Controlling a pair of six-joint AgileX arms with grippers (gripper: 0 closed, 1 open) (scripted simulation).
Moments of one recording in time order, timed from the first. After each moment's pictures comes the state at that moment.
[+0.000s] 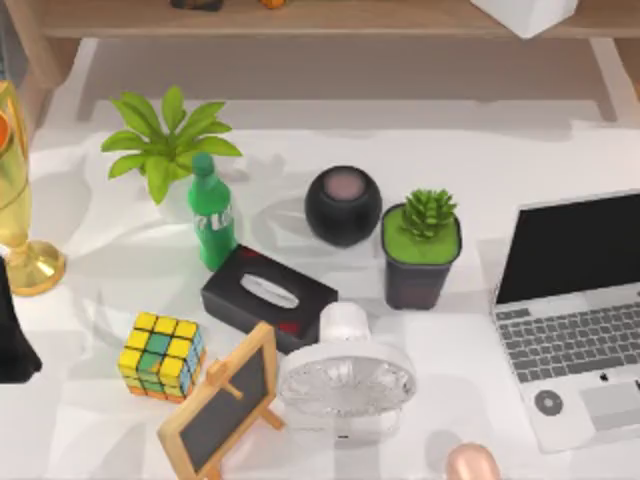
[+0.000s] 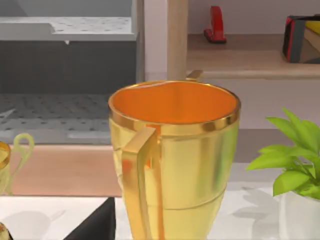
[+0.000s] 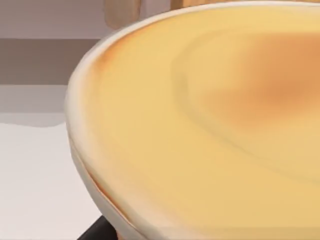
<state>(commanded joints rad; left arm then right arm) 0.00 0.00 0.00 0.00 0.00 0.00 -0.34 1.84 0.27 1.37 -0.29 -0.06</state>
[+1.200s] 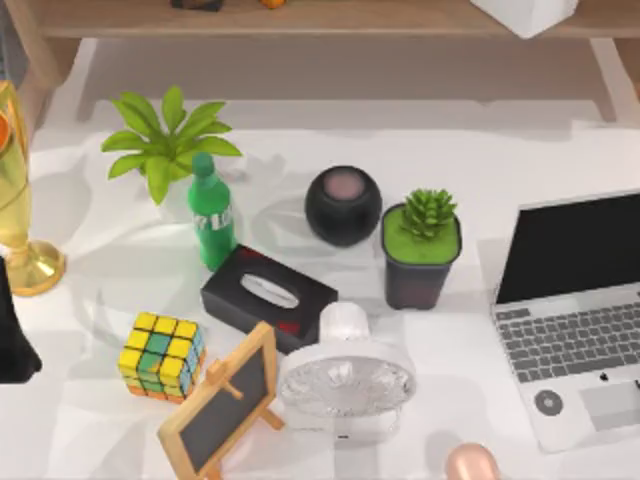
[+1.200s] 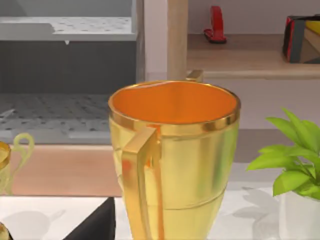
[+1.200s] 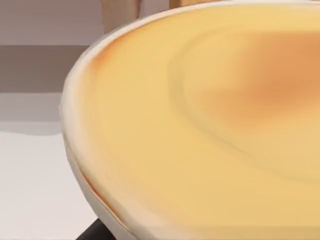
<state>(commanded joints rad) 0.00 0.00 0.00 0.00 0.00 0.00 -0.34 1.77 0.27 1.29 -0.30 -0.06</state>
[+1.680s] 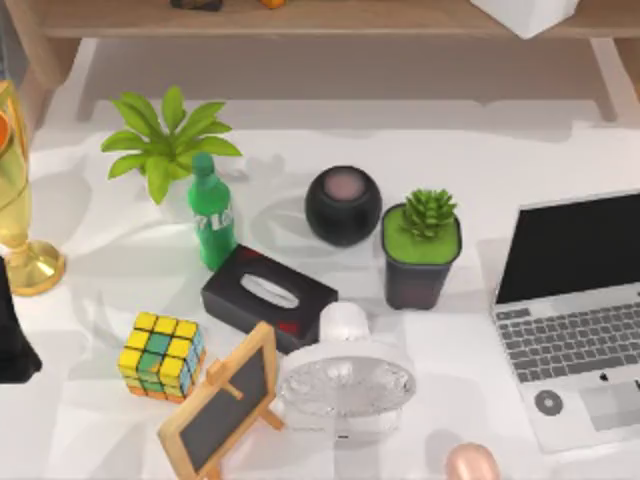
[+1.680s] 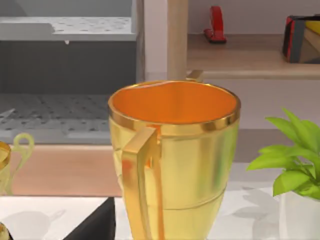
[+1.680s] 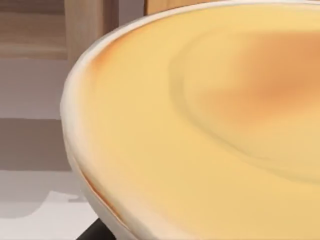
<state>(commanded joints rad) 0.00 0.00 0.00 0.00 0.00 0.00 -0.39 1.61 0.30 1.25 -0.32 -0.07</state>
